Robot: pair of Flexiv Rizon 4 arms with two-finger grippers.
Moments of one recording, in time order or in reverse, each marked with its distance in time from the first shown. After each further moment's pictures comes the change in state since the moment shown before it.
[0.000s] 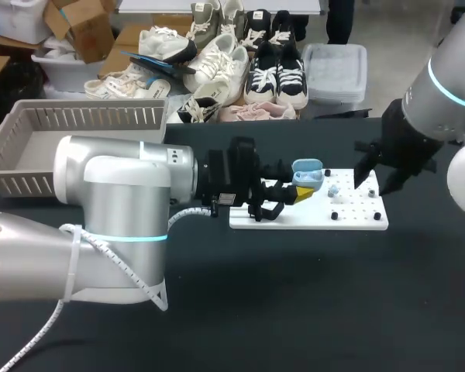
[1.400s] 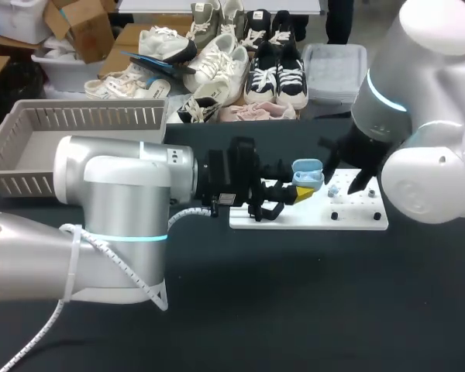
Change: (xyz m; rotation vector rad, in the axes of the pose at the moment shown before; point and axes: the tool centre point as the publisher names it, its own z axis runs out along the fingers) left arm 0.000 0.000 0.000 -0.001 0.000 0.000; right arm -0.019 0.038 0.043 0.073 -0.044 0.229
